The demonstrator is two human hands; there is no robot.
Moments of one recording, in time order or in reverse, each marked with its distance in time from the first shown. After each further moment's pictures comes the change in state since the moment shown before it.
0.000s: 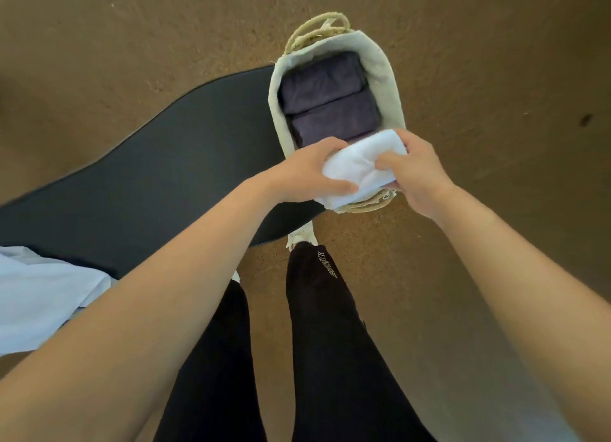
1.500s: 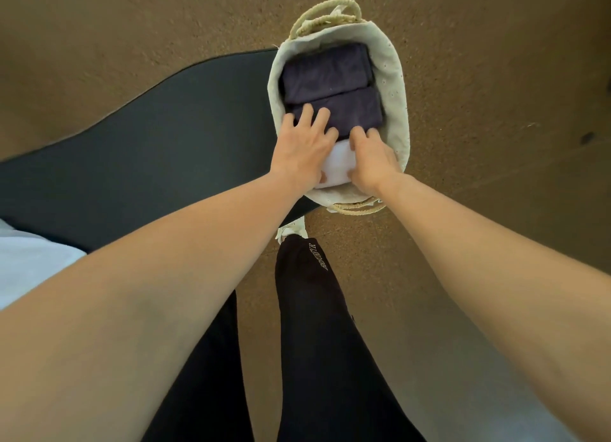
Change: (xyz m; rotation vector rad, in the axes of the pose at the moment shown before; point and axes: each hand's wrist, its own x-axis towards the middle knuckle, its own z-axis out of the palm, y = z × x) left_hand 0.060 -0.030 0.025 1.246 0.395 -0.058; right_hand 0.070 0.024 0.040 -1.139 -0.019 -0.243
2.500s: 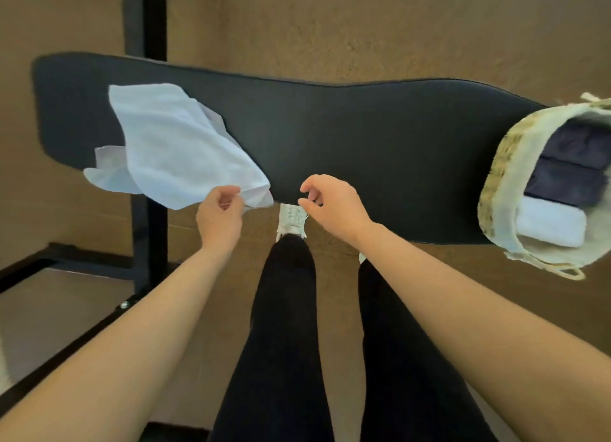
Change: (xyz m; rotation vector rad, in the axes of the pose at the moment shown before) left_hand -0.421 -0.214 0.162 -1.446 0.327 -1.521; right_hand -0.108 -0.360 0.161 0.122 -0.213 -0.618
